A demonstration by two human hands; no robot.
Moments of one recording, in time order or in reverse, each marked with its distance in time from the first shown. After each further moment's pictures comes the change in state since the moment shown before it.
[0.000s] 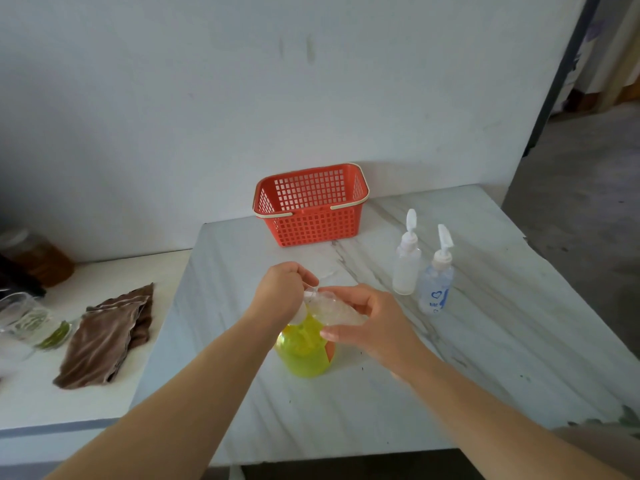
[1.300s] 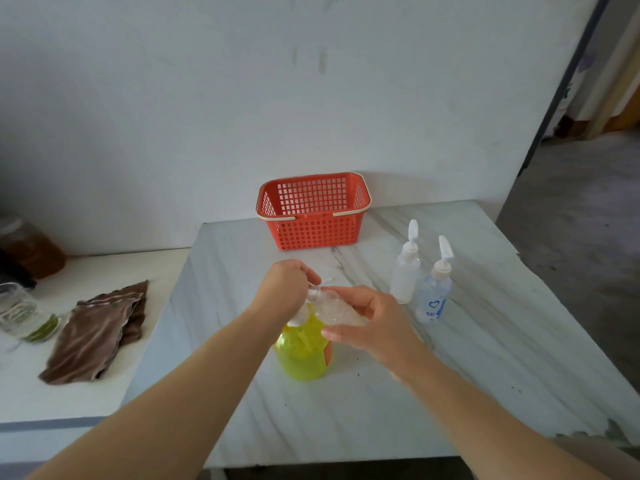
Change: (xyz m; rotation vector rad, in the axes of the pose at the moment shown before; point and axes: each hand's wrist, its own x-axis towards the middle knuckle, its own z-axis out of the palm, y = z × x) left_hand 0.002 0.007 -0.003 0.002 -0.020 0.011; right_hand 0.000 -0.007 -0.004 0.015 -0.039 0.012
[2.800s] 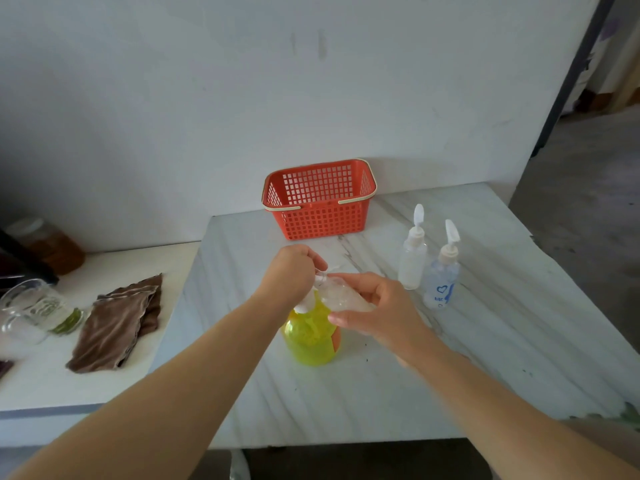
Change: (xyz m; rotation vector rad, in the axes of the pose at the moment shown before) left_hand -0.003 0.005 0.000 0.058 0.020 0.035; right_hand -0.001 -0.001 -0.001 0.015 0.008 -0.024
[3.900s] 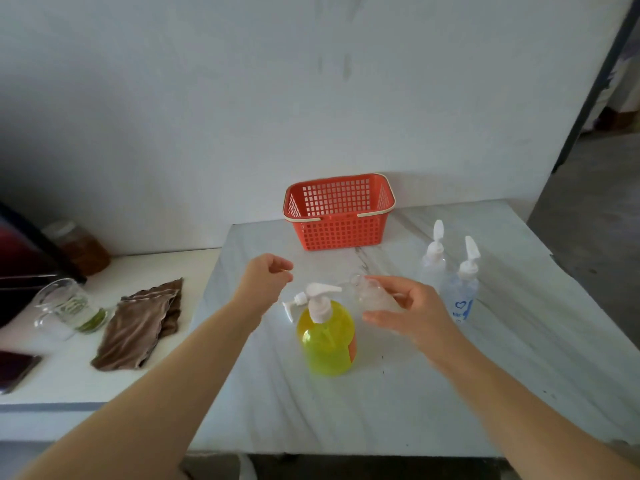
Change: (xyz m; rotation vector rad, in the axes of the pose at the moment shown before) left_hand 0.023 -0.050 -0.049 -0.118 0.085 0.033; right_hand 0.010 0.004 -0.018 -0.060 0.064 0.020
